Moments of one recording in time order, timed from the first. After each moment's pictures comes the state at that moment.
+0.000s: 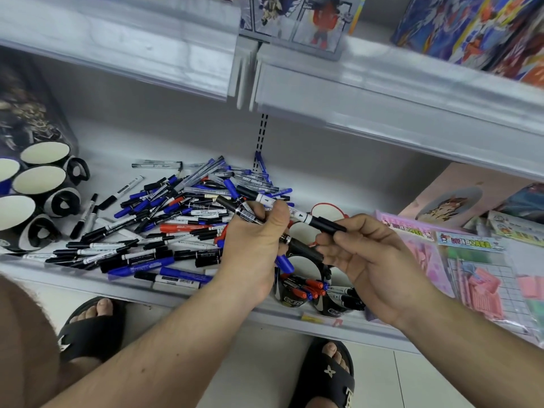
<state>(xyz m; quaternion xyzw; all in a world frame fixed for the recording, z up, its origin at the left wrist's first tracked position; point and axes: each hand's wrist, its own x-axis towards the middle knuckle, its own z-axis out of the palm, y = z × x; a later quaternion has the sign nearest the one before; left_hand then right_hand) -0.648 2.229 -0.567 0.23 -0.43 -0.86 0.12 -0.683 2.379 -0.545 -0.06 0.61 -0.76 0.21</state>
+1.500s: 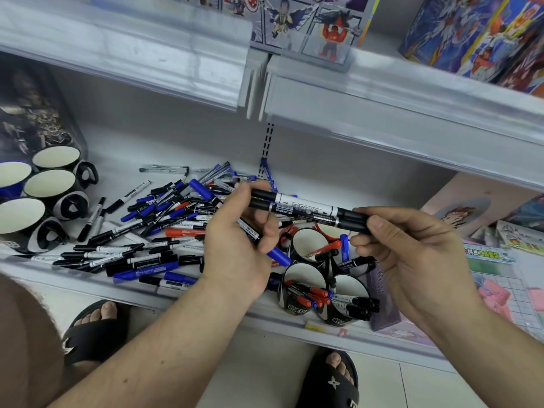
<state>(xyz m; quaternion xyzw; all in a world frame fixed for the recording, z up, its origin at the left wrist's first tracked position) -0.639 2.211 -0.540 0.19 -0.26 -0.93 0.17 -0.682 2.382 -0.514 -0.10 0.65 -0.75 0.06</state>
